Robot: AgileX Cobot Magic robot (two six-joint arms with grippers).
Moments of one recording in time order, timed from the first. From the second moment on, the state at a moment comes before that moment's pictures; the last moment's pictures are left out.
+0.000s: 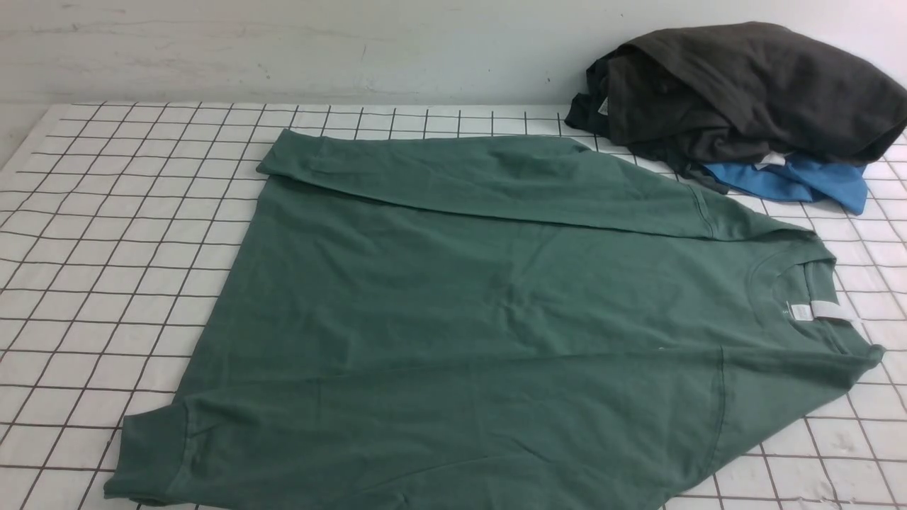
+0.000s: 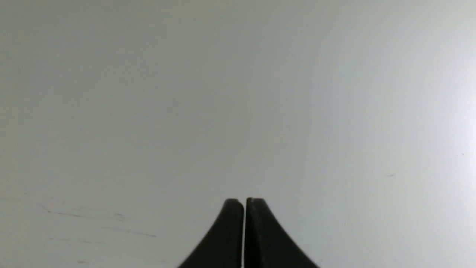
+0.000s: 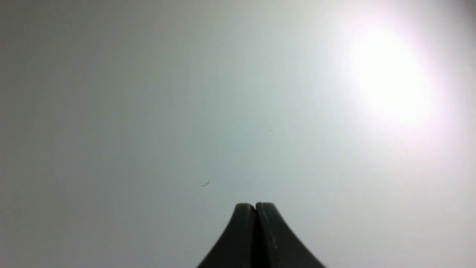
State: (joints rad) right arm -0.05 0.02 0.02 0.08 -0.46 0.20; left arm -0.10 0.04 -0.08 -0.22 -0.45 -0.03
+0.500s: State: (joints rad) right arm -0.02 0.70 -0.57 -0.18 0.53 0.17; left arm -0.10 0.98 -0.76 -0.23 0.57 0.13
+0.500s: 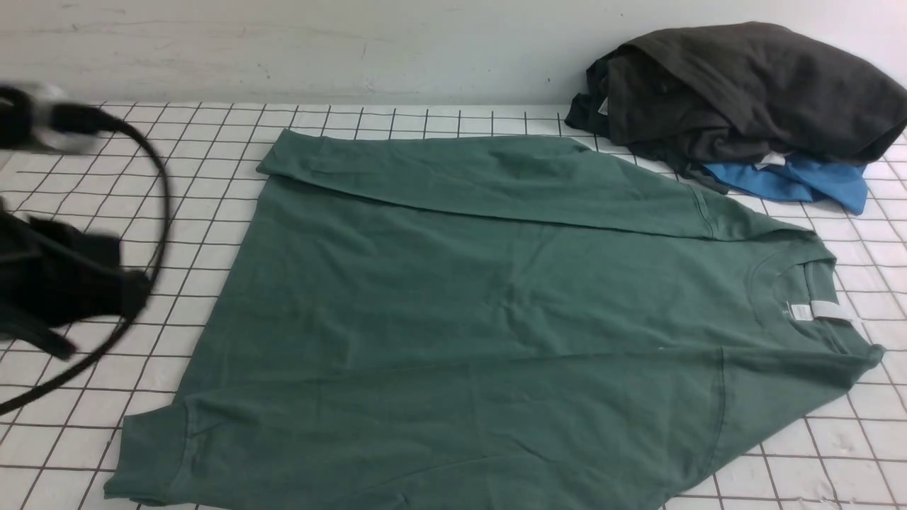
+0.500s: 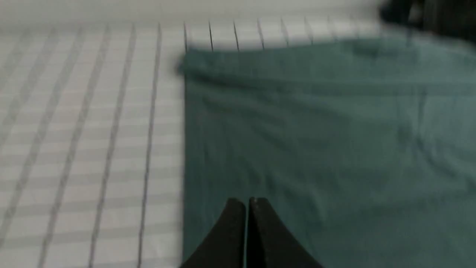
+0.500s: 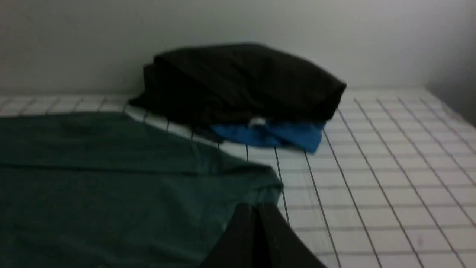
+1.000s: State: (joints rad) right arm 0.20 1.12 -0.63 0.17 0.76 -0.25; left arm 0.12 1.55 -0.78 -0.31 0.68 0.12
